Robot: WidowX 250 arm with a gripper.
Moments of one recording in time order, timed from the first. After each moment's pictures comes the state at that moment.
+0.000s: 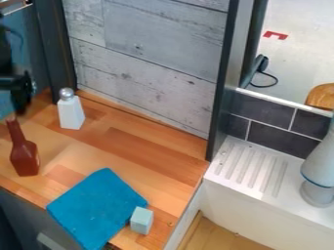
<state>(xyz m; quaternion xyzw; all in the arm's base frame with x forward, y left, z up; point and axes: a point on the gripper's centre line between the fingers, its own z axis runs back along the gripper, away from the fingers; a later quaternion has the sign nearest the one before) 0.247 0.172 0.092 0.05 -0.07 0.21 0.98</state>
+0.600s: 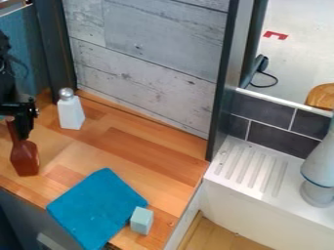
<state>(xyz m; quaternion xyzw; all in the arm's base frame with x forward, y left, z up) 0.241 0.173 0.055 0.06 -0.05 0.23 0.97</state>
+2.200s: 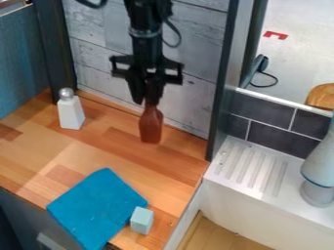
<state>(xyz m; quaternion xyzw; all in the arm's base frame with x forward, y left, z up) 0.359 0.004 0.090 0.00 -0.04 0.12 0.99</state>
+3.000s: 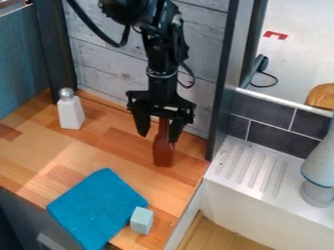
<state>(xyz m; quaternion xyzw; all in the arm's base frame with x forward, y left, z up) 0.352 -0.016 0.048 0.00 -0.02 0.08 1.00</state>
